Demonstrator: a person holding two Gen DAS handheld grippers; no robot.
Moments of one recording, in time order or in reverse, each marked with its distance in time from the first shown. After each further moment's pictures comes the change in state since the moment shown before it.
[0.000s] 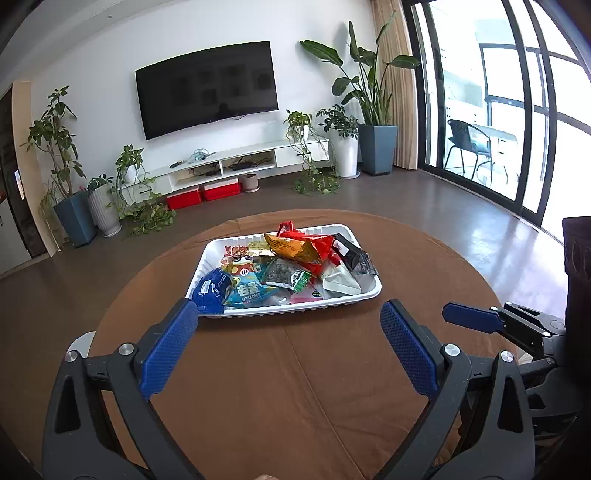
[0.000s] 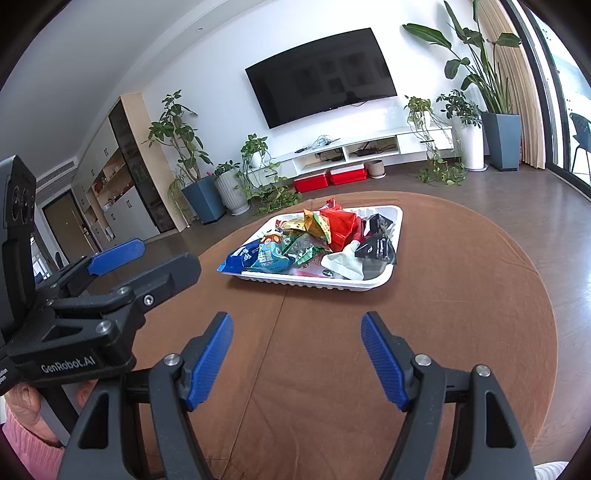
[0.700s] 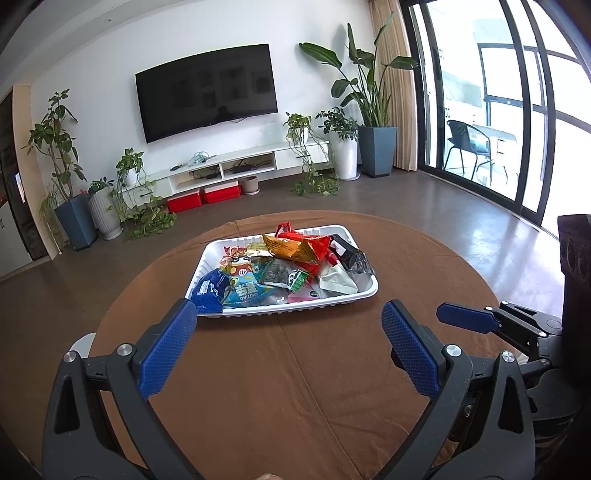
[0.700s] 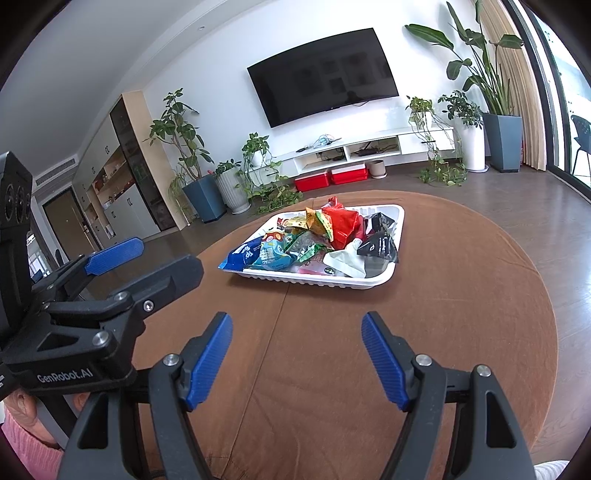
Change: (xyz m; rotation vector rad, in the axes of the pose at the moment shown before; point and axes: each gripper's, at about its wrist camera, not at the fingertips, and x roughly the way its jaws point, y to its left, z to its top) left arm 0.000 -0.005 -0.004 0.010 -0.013 0.004; right arm 0.000 0.001 0.000 -0.003 0.002 0.001
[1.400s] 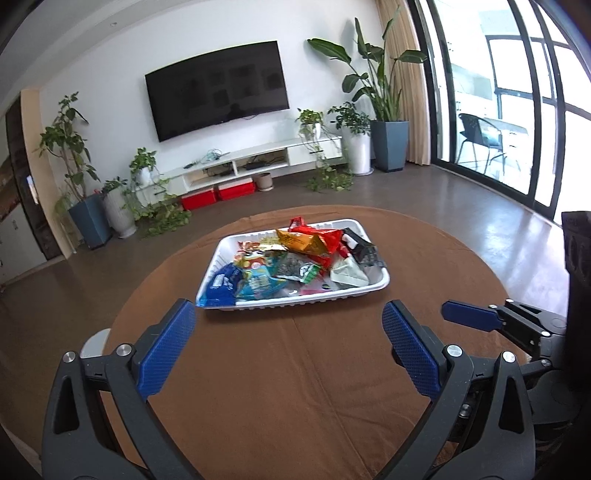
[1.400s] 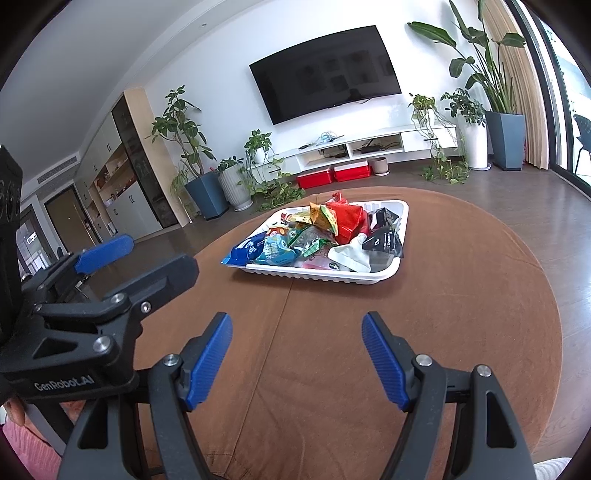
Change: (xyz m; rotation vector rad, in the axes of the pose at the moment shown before) left arm 0.000 -0.003 -0.004 0.001 0.024 0.051; right arm 0.002 -0.002 -0.005 -0.002 0.010 0.008
